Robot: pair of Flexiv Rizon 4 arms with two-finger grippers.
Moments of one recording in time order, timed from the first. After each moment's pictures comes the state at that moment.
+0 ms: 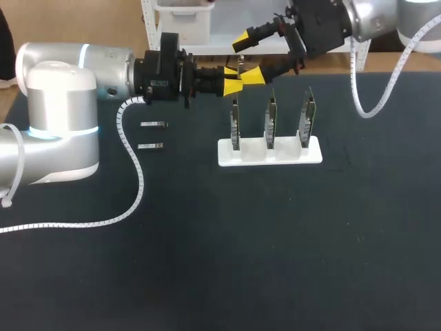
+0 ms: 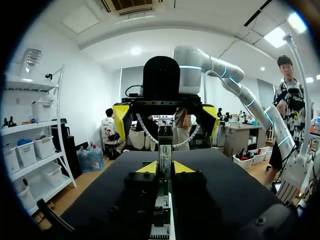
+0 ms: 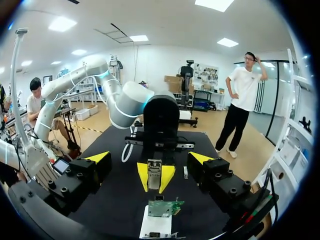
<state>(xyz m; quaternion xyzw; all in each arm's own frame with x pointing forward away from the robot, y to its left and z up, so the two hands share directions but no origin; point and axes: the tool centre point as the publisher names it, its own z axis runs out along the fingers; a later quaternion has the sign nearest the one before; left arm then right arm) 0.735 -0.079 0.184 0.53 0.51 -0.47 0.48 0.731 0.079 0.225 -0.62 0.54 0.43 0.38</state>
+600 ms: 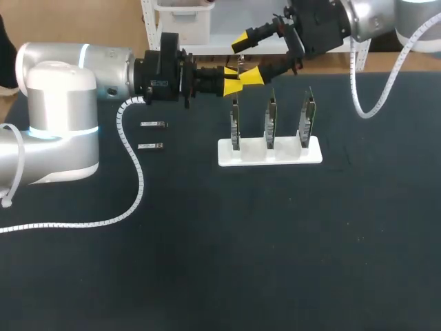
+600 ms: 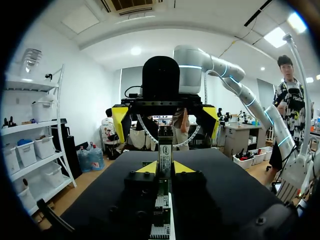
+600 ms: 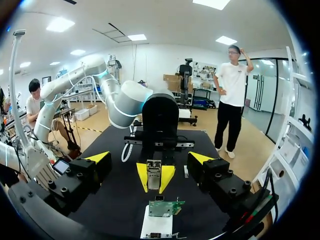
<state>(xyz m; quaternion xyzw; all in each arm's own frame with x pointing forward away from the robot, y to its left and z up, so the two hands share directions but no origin) 0.735 -0.079 0.184 0.53 0.51 -0.47 0.48 0.730 0.082 0.225 -0.62 0.55 0.43 0.38</state>
